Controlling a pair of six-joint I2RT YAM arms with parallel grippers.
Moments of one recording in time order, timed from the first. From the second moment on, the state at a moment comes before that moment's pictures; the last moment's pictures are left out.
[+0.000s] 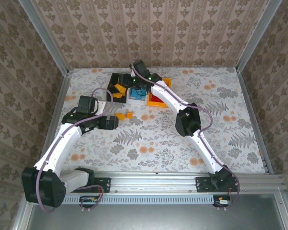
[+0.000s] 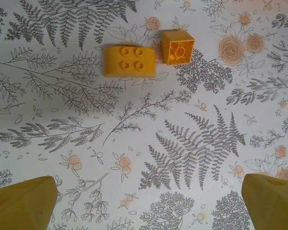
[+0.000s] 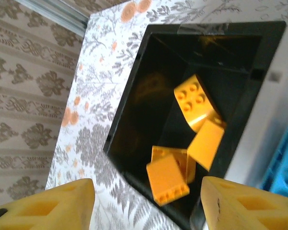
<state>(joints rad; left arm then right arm) -0.26 1.12 0.91 -0.80 0.21 -0.07 0.60 2.60 2.60 -0.64 -0.23 0.68</state>
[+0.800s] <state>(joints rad) -0.25 1.11 0.91 -0.80 0.21 -0.07 0.73 2.22 2.12 -0.88 -0.09 0.57</state>
